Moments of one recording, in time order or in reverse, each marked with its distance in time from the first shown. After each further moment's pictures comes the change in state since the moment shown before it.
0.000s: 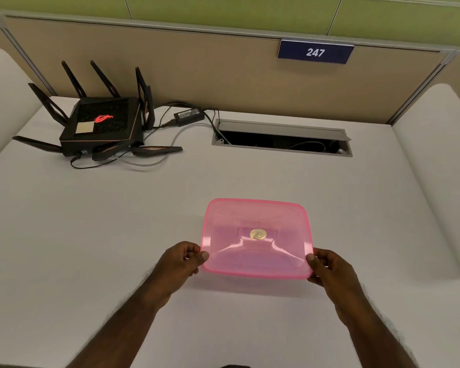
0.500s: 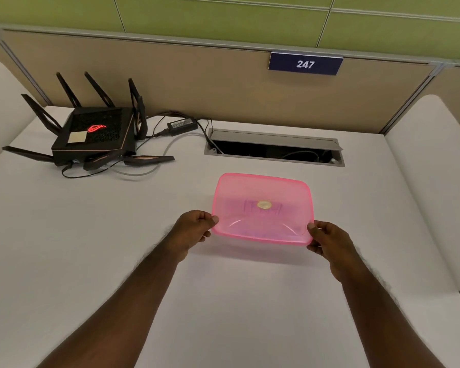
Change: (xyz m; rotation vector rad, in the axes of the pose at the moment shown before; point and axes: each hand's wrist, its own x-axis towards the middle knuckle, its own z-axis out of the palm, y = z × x) left_hand 0.086 0.065 0.031 -0.093 -0.005 0.028; right_hand 0.092 -0.043 -0.021 0.078 -0.013 0.007
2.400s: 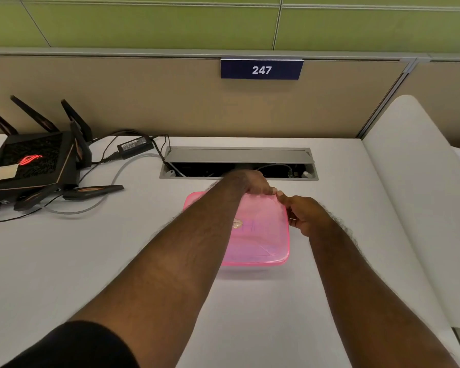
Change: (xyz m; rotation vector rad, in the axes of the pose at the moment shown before) left_hand 0.163 0.202 0.209 1.106 -0.478 0.105; right_hand 0.161 -0.082 -0.013 -0.018 -0.063 0.216
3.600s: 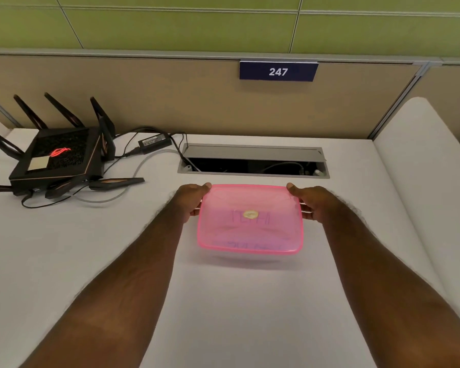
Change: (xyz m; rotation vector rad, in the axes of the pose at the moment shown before) left_hand -0.077 -0.162 0.046 -1.087 0.523 -0.301; right_hand -0.006 -0.012 0.001 -0.130 -0.019 -0.021
